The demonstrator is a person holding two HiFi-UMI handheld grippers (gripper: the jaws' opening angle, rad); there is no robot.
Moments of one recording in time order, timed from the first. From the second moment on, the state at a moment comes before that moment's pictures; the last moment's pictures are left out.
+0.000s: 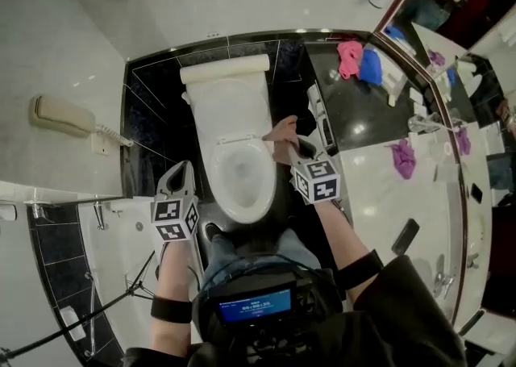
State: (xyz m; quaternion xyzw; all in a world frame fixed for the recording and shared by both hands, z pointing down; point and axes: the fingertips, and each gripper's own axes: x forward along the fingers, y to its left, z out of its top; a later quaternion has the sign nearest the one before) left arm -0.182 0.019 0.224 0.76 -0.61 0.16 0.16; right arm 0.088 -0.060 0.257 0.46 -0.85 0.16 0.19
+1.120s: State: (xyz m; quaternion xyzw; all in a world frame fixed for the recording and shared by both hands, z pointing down) left arm -0.159 0.059 0.203 0.77 -0.60 0.16 0.15; right arm 0.130 -0.012 0.246 0.47 -0.85 0.17 0.18
